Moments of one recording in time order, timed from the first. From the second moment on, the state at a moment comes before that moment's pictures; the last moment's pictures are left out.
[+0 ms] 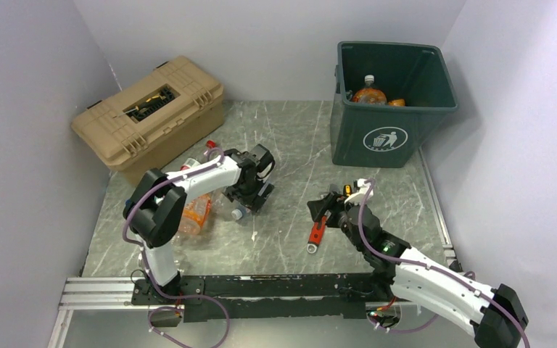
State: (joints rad) left arm -0.71 1.80 1.28 -0.84 -0.09 -0.14; right arm 0.81 0.64 0.25 0.07 0.38 0.75
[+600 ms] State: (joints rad) left arm -0.70 1.85 1.28 -0.82 -0.08 -0.13; right arm 0.81 0.63 0.24 0.04 0.36 0.75
